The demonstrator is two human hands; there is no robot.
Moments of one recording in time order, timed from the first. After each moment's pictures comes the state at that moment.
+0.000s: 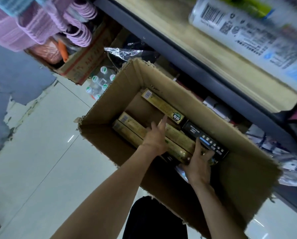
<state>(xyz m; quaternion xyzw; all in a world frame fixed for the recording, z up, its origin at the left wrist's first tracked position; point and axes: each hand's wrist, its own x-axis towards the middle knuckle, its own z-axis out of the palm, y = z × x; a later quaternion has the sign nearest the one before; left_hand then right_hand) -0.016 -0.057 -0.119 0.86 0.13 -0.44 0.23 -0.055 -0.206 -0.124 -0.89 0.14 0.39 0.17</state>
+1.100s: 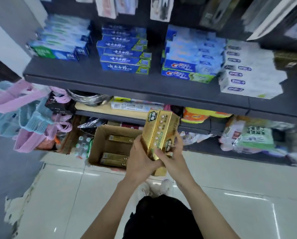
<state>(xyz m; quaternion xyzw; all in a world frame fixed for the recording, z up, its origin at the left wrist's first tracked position) -0.128 -0.123 0.308 0.84 0.03 -0.22 0.49 -0.156 -0.242 0.340 -0.70 0.22 0.09 0.67</state>
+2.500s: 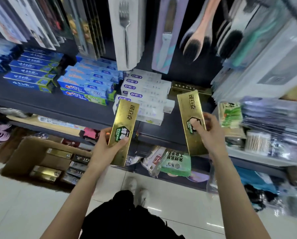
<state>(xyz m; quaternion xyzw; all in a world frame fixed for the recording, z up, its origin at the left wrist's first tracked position) -0.125 -0.498 0.383 0.79 0.13 -0.10 0.59 -0.123 -0.790 0.422 -0.83 0.22 -0.07 0.51</state>
